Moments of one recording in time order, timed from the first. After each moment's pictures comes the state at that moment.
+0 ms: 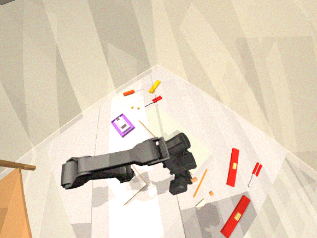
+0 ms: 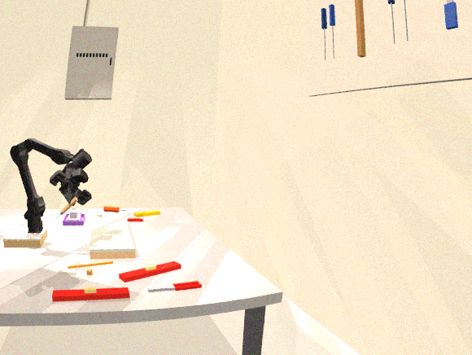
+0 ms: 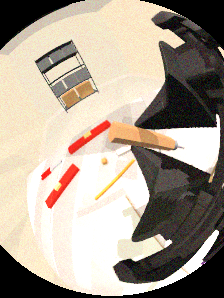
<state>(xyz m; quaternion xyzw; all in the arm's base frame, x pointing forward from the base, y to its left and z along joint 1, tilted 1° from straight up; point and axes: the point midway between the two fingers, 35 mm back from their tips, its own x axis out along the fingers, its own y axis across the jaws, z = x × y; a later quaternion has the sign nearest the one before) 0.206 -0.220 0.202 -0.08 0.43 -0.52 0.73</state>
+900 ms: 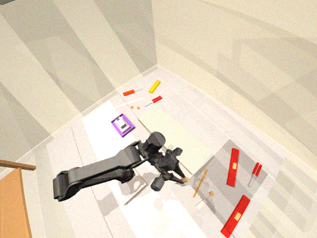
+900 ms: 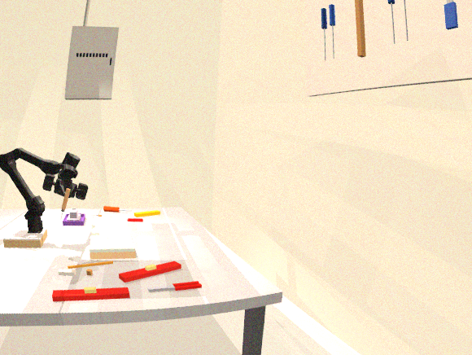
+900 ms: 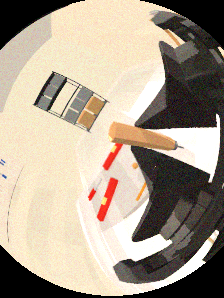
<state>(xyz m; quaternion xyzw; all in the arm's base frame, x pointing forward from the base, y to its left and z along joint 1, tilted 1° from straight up) 0.182 -0.191 0.214 -0.03 0.18 -0.62 0.76</state>
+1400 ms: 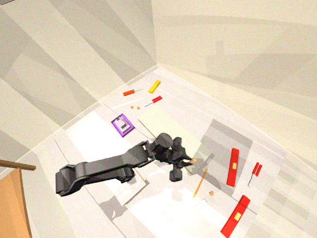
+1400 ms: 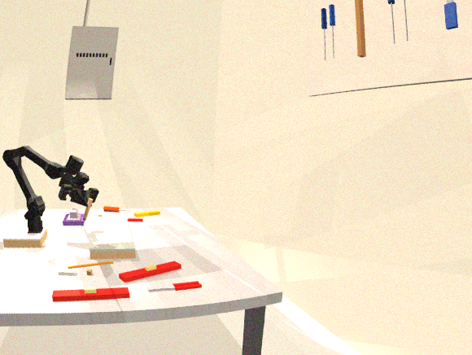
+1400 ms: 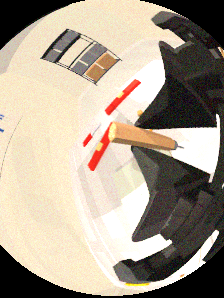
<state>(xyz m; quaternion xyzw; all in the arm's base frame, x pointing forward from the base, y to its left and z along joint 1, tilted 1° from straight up) 0.258 -0.175 0.179 0.00 0.23 -0.43 0.87</state>
